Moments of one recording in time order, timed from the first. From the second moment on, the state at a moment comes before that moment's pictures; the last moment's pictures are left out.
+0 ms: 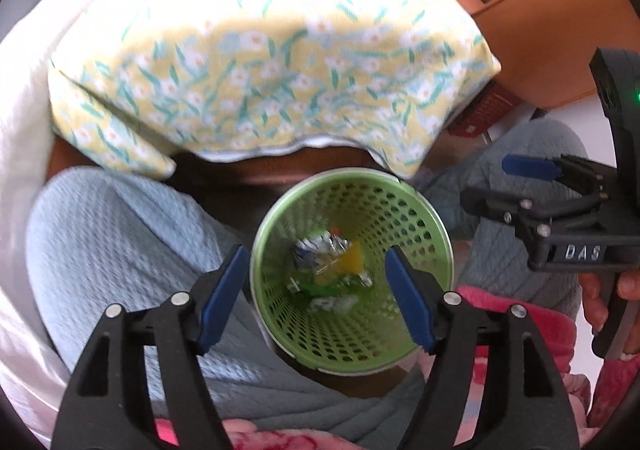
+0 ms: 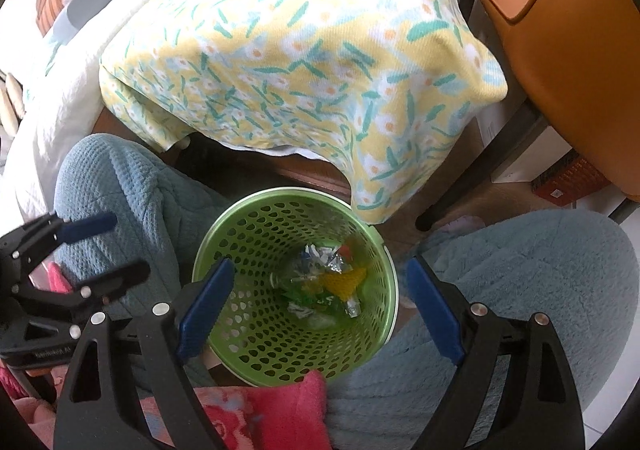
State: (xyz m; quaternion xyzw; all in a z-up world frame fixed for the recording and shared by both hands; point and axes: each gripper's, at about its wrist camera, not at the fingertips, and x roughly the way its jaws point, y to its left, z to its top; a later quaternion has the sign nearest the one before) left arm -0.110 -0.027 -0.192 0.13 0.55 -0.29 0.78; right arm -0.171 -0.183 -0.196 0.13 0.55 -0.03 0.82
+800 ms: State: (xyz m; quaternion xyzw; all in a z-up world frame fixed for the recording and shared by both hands) left arm -0.031 0.002 -0.101 0.03 0.44 -0.22 0.87; right arm -0.127 -0.173 -0.132 0.07 0.48 -0.01 0.87
